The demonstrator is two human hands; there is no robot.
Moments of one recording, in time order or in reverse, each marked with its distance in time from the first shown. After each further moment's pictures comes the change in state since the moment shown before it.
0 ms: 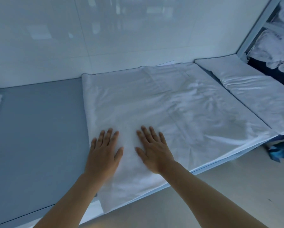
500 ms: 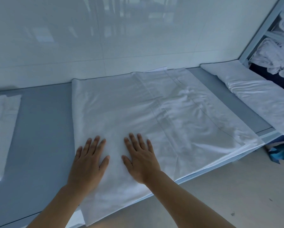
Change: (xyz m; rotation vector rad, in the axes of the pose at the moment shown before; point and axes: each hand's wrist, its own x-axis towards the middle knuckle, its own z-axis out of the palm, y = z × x) left_hand -0.053 -0.104 -0.026 0.024 -0.006 -0.019; right_hand 0.003 -0.115 0.027 0.024 0.037 -0.027
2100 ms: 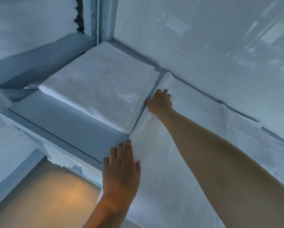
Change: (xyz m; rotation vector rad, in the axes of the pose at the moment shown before) left_hand -0.139 -0.121 -0.060 -0.169 0.092 -0.867; right_hand 0.285 -0.361 0.043 -0.154 -0.127 -0.148
